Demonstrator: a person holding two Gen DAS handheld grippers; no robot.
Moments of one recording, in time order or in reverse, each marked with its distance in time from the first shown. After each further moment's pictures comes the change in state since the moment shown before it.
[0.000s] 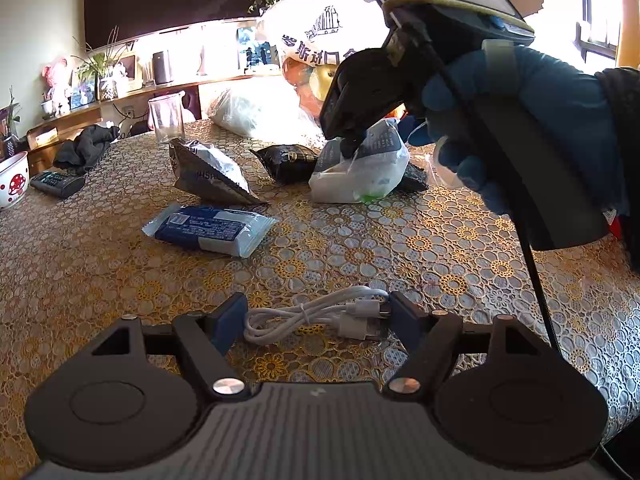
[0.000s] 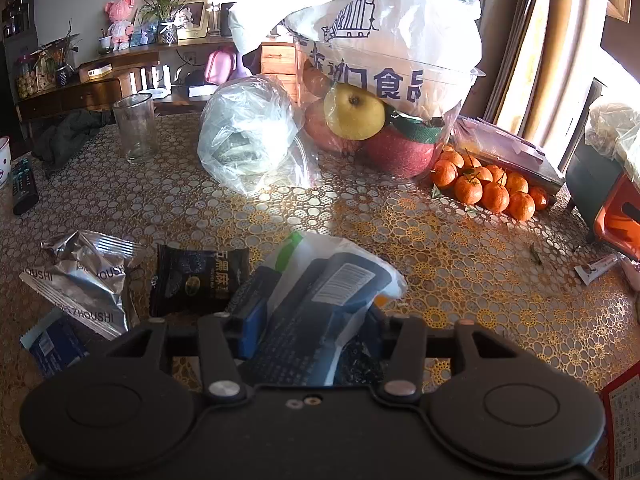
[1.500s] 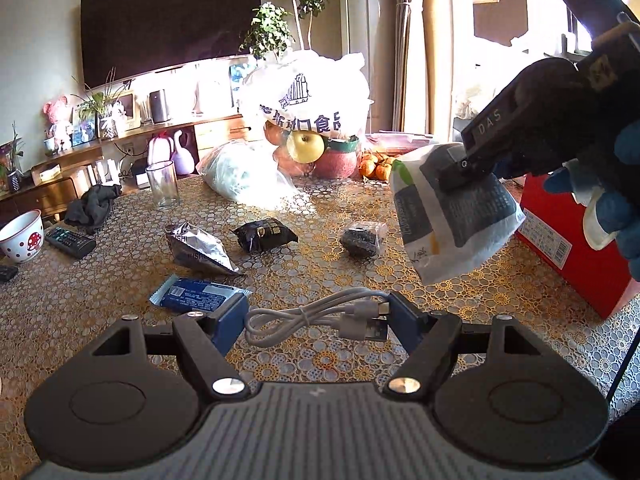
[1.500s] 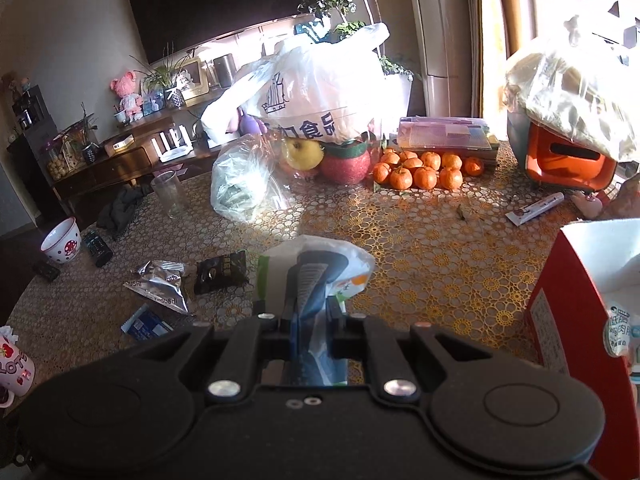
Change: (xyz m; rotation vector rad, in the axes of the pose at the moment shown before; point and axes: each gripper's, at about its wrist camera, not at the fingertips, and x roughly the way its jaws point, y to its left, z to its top) left arm -0.066 -0.043 0.043 0.039 -0.082 0.008; right arm -0.141 -0.106 -0.037 0.236 -0.047 0.169
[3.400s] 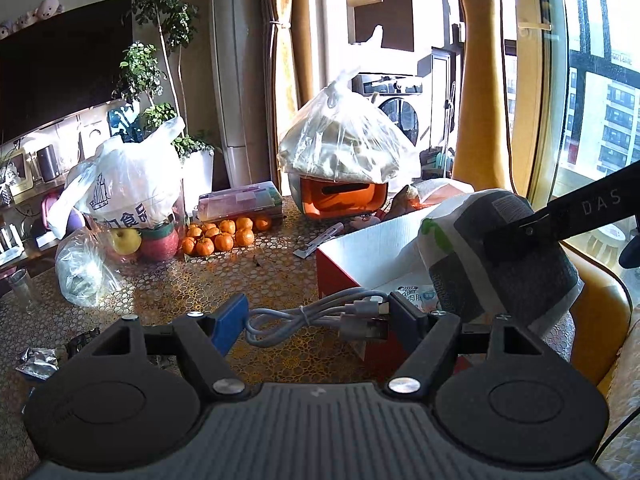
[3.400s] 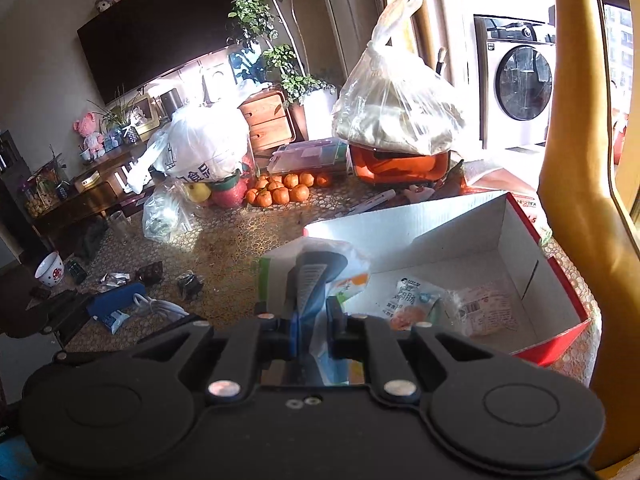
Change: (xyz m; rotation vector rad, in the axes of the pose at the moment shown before) left arm -0.016 -0.197 0.107 0.168 -0.027 -0.265; right arm -0.185 -0.177 -0.006 0.110 -0.036 -0.081
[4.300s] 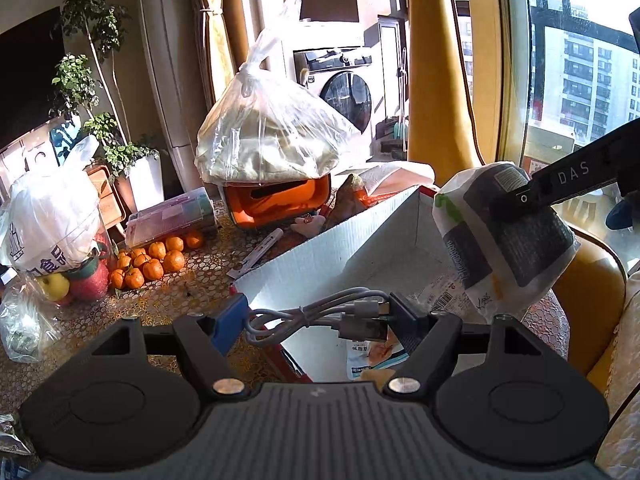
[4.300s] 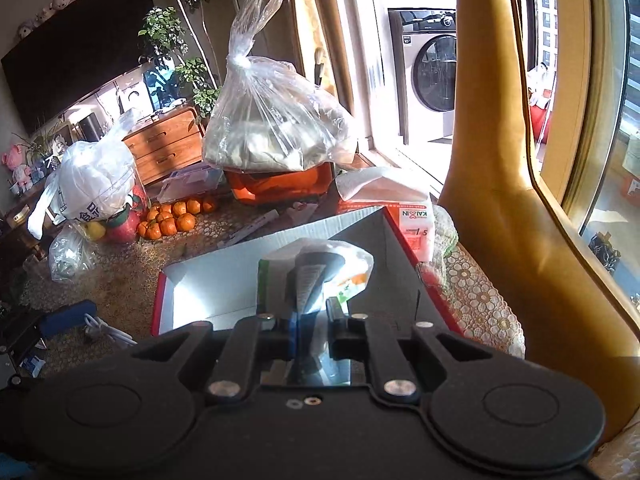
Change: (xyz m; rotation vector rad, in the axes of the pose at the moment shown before) left arm 0.088 -0.062 0.039 0.138 0.066 -0.097; right arm 0.028 -0.108 0.025 0.113 -0.014 -0.192
